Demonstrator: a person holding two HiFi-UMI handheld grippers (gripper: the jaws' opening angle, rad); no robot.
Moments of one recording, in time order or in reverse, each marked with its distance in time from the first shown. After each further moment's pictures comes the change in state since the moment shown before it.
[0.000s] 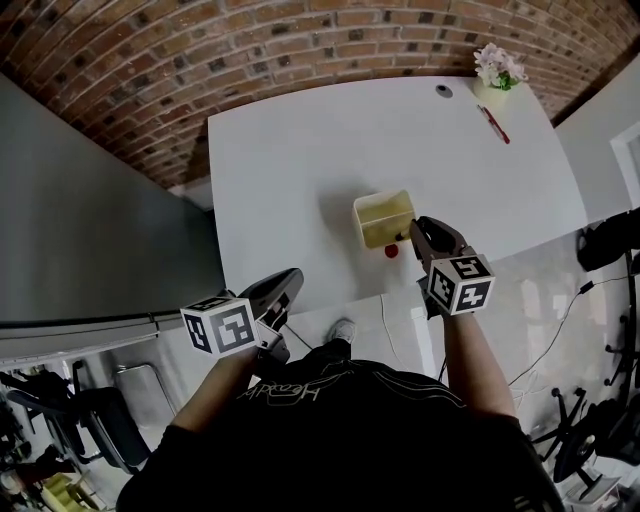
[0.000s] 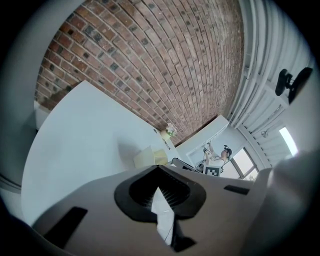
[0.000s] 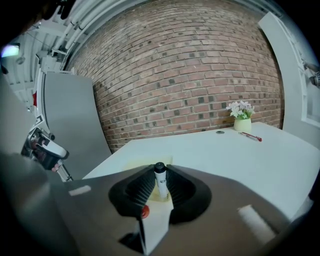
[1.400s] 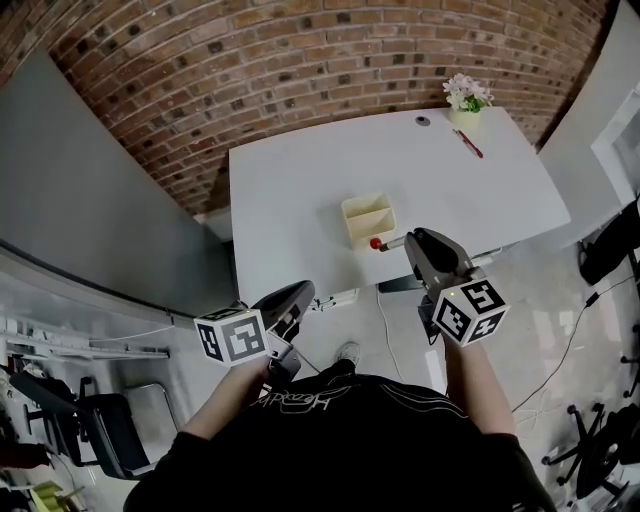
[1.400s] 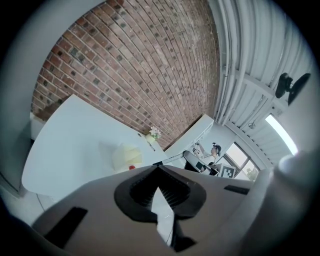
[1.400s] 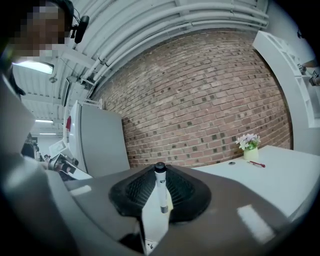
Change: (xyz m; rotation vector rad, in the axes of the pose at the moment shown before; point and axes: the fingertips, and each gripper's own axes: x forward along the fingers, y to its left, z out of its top) left arm -0.048 -0.103 -0.051 0.105 -0.088 -0.083; right arm -0.157 0.082 0.077 -0.034 -0.338 0.181
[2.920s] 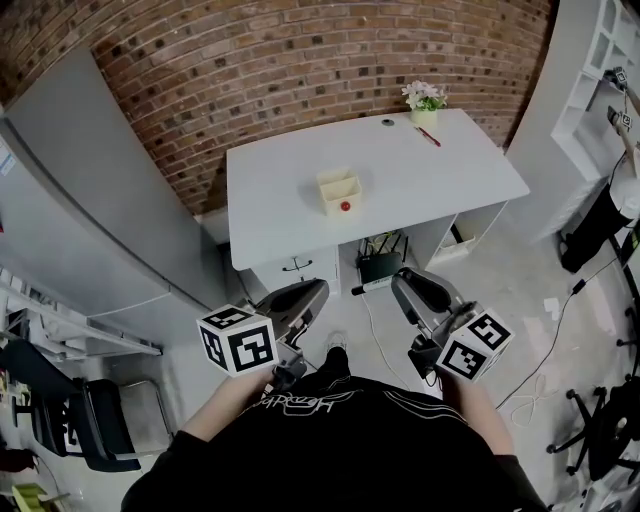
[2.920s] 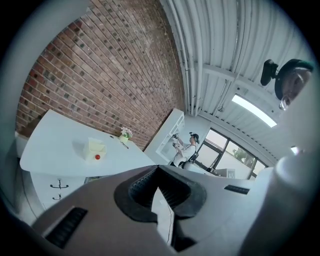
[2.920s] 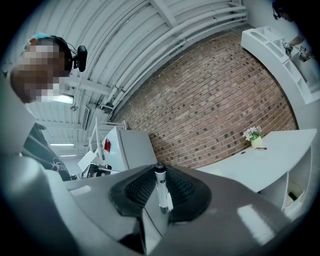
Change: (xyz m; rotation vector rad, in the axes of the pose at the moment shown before) left arm -0.079 -0.170 -0.117 0.264 -0.037 -0.153; right arm -0.229 0.143 0.004 0.150 -0.128 0.194
